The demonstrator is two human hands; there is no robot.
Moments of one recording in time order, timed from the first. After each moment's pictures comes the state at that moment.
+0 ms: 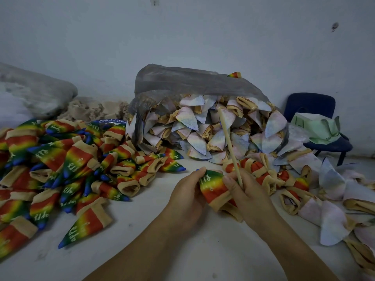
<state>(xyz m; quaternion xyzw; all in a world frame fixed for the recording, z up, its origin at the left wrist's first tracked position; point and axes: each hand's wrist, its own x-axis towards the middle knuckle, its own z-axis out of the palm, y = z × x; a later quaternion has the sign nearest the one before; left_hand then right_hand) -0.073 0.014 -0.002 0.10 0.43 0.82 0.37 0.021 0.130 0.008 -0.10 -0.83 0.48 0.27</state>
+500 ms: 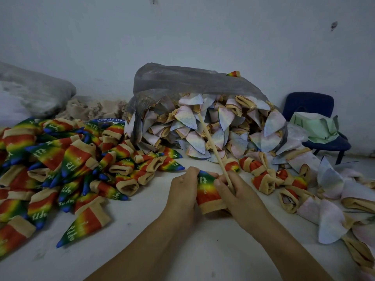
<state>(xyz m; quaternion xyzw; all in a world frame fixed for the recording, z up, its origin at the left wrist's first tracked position) -0.074 0.017 0.000 0.07 0.64 0.72 0.25 0.016 0.122 0.002 -0.10 -0.84 0.49 0.21</state>
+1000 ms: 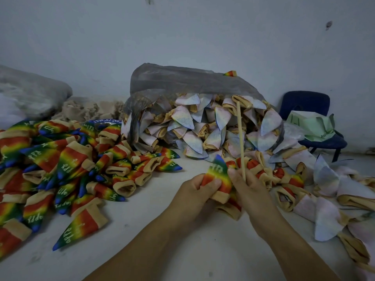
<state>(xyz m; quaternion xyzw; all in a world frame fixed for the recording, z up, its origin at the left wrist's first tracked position) -0.068 0.010 -0.010 0.29 0.64 0.66 0.28 0.023 0.134 0.009 -0.16 -0.71 0.64 0.25</state>
